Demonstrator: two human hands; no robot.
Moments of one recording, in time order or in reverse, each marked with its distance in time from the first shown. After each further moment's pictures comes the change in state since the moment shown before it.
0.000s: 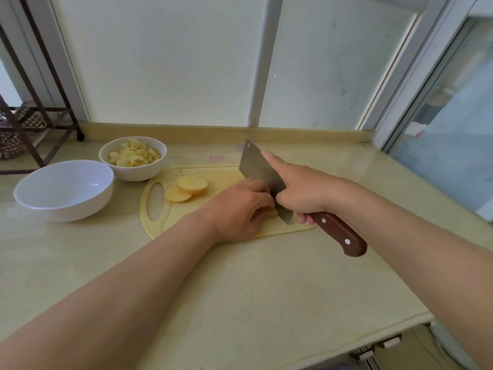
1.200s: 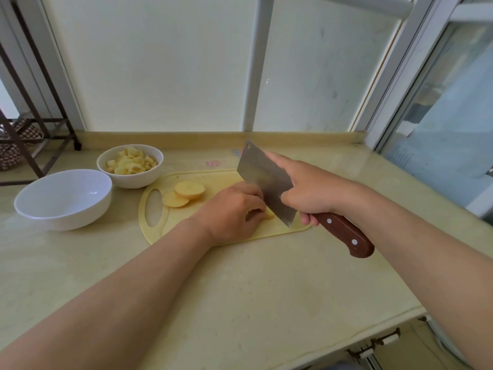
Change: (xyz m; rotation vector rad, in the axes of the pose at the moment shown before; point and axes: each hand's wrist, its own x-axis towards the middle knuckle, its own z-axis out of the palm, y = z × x) left_hand -0.004 -0.003 0.000 0.022 0.122 0.017; right_hand -0.009 0.012 -0.008 0.139 0.052 -0.002
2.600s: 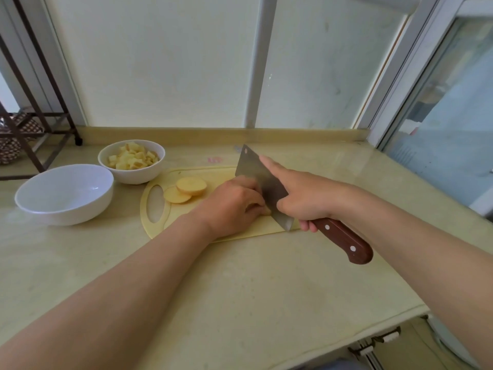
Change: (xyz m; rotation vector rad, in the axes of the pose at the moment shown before) left_hand 0.000 -0.007 -0.001 -0.048 0.065 -0.006; right_hand -0.002 -0.007 0.012 -0.118 -0.089 0.021
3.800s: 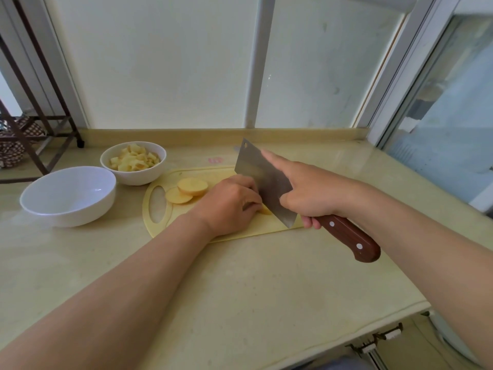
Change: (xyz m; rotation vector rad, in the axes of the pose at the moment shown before) left_hand -0.003 -0.002 -0.003 0.022 0.021 -0.021; right_hand -0.013 -0.003 -0.006 0.060 0.052 -0.026
